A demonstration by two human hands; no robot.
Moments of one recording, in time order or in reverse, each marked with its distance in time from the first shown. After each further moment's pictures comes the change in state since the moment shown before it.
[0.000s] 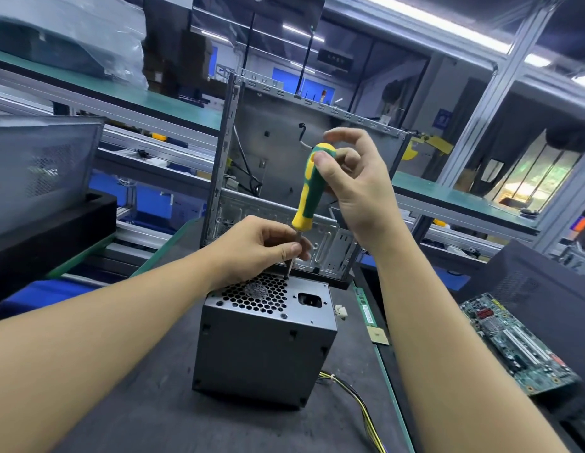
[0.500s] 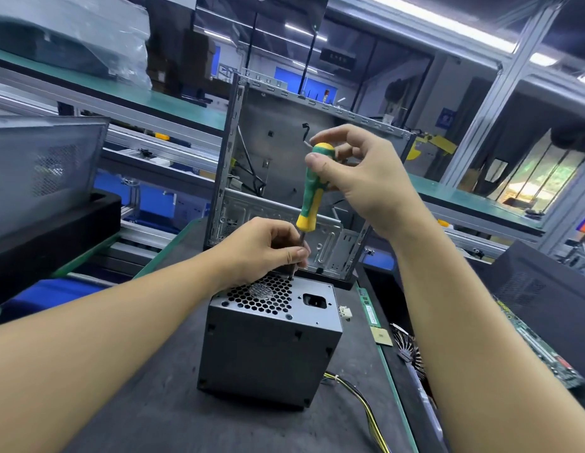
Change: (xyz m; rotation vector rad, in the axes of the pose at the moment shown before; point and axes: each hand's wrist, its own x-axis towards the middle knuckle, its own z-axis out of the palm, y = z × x) left_hand 0.001 0.001 0.002 0.007 0.030 -0.064; right_hand 0.010 -0.025 -0.002 -0.269 -0.066 0.015
